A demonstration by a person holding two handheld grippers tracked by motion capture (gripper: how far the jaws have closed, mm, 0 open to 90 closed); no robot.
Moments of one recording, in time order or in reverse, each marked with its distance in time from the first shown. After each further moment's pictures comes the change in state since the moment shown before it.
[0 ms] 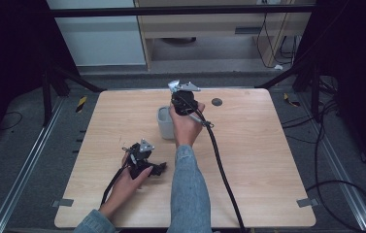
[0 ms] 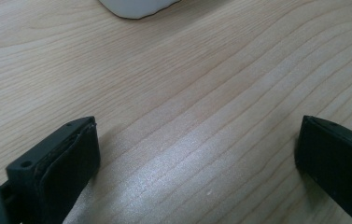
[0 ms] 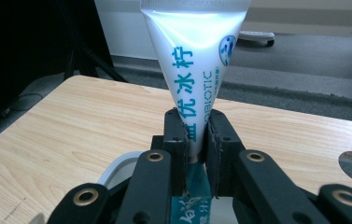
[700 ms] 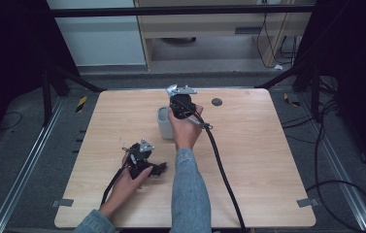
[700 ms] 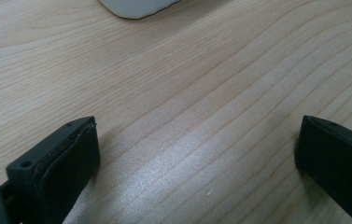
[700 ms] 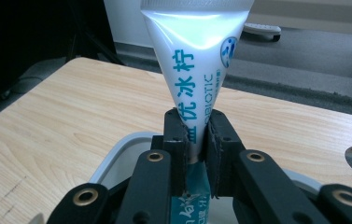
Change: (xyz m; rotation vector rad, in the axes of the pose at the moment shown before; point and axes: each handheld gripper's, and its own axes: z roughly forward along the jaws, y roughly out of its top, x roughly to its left) left arm 0.000 0.000 0.000 0.001 -0.001 0.000; right arm 0.006 -0.009 0.002 0.040 0.013 -0.050
